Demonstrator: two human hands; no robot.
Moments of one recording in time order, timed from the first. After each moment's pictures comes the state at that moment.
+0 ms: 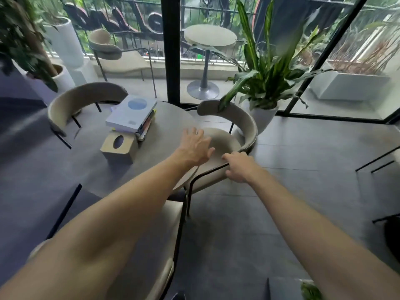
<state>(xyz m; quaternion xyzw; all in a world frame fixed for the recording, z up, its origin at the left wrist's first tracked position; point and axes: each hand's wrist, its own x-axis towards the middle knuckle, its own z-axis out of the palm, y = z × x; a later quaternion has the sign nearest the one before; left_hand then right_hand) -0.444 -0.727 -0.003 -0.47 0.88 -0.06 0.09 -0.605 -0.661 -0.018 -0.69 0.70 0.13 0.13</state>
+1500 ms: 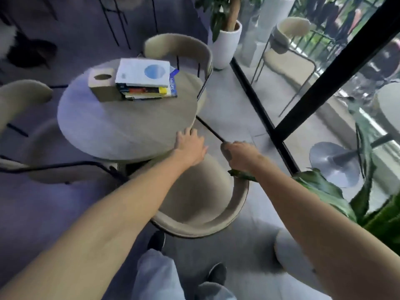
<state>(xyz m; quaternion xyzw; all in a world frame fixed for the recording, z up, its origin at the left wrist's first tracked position) -0.727 -1.099 -0.103 -0.93 0.35 0.07 0.10 -0.827 -1.247 -0.067 -0.96 0.13 0.23 0.03</state>
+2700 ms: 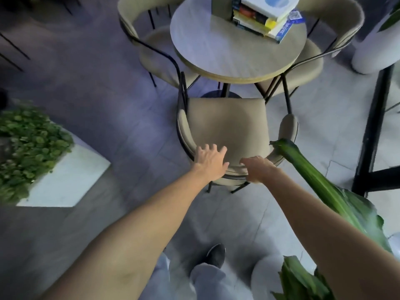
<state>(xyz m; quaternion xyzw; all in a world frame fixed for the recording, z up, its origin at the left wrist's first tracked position) -0.988 -1.106 -0.211 -0.98 0.02 0.19 0.00 -0.938 -1.271 -0.218 -0.91 -0.25 0.33 -0.08</state>
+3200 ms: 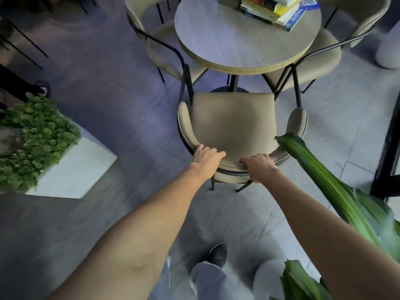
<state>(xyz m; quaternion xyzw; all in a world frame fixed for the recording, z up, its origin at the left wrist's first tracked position) -0.993 -1.110 -0.246 -0.98 0.04 0.20 -0.02 -0.938 -1.287 -0.262 -0.92 -0.29 0.27 -0.08</state>
